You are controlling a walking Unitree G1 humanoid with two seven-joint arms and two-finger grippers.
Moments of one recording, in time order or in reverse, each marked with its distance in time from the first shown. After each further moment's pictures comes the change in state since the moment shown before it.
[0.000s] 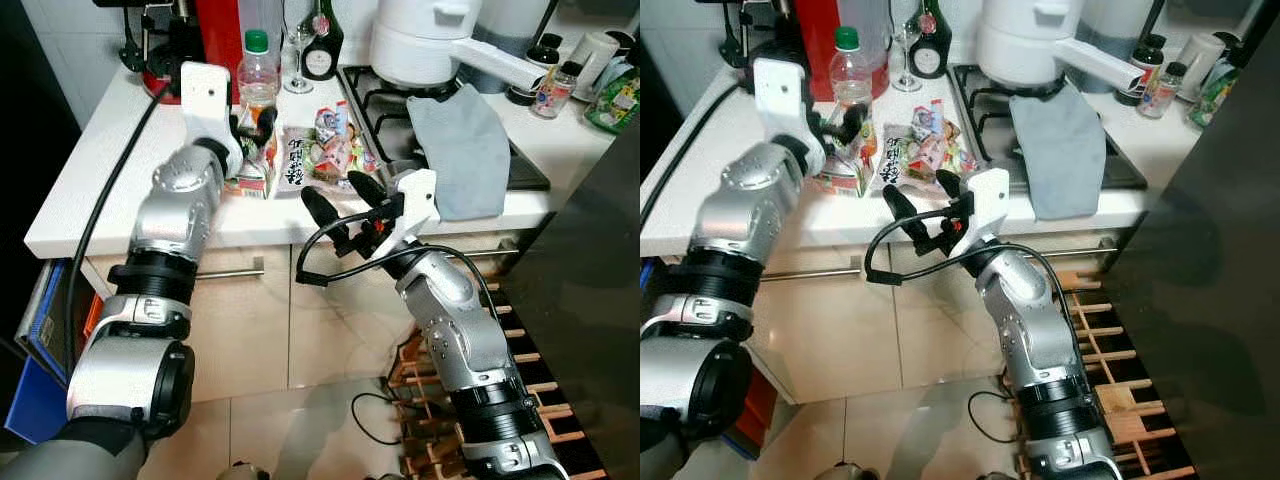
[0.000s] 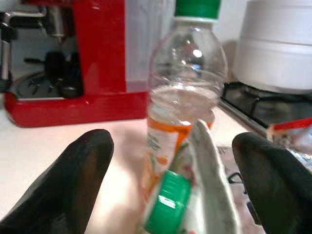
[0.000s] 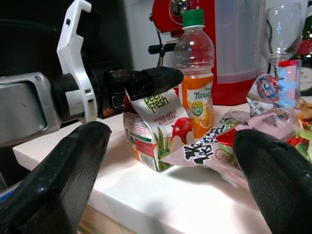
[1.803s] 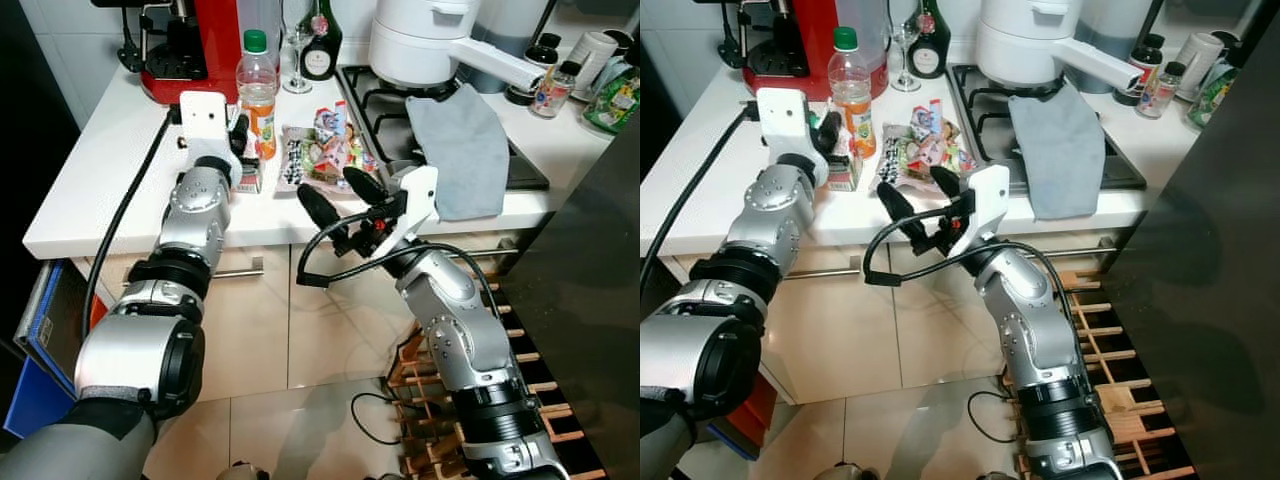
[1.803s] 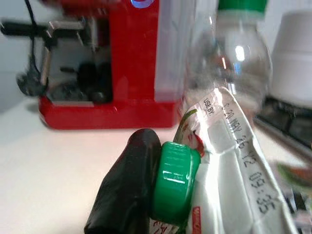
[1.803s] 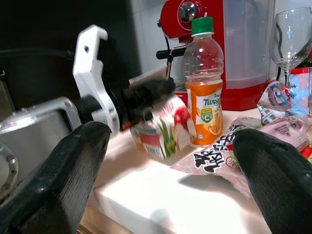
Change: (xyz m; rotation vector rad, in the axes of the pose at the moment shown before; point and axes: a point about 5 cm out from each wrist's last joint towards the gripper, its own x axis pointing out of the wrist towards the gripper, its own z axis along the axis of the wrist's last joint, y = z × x) left arm 0.008 0.005 -0.013 0.007 -0.102 0.128; right arm 0.001 0.003 0.004 0.019 -0.017 0.027
